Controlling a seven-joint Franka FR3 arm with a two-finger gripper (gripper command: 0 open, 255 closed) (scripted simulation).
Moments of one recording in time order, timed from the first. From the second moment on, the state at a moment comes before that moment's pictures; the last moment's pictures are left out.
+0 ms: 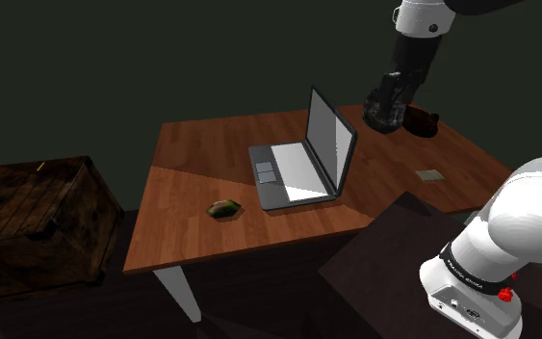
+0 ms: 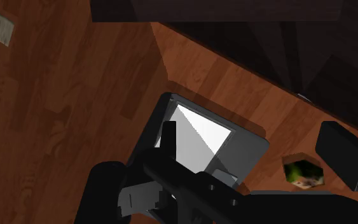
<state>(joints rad) 0.02 -0.81 0.05 -2.45 -0.04 1.63 0.06</state>
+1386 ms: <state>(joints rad) -0.12 -0.08 -0.05 -2.06 -0.08 1.91 0.17</state>
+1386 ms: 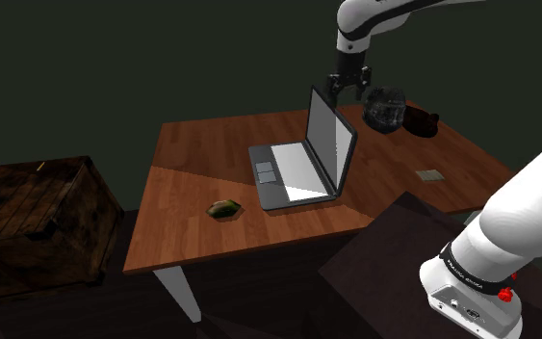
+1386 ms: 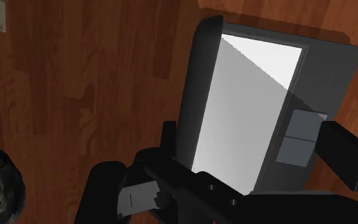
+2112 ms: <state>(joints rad) -0.19 0.32 -0.10 -1.70 -0.04 1.92 0.20</state>
